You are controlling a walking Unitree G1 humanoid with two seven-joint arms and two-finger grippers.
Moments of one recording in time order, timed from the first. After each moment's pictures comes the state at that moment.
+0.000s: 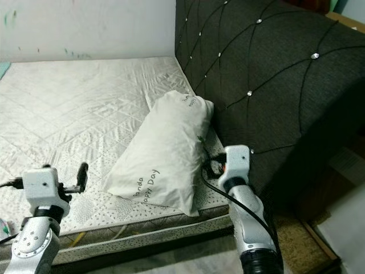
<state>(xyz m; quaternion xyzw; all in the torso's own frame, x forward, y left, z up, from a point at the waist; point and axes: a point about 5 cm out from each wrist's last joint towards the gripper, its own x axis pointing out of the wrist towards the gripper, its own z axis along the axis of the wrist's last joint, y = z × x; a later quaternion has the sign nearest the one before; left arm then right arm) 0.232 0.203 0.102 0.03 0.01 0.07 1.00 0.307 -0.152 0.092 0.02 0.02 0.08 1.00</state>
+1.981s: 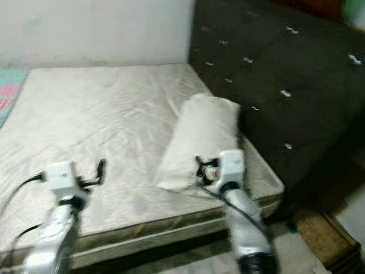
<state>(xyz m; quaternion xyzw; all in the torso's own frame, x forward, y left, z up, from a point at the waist) 0.255 0.189 0.079 -0.05 0.06 0.07 0.99 0.303 -0.131 0.081 0.03 0.07 0.13 0.99</state>
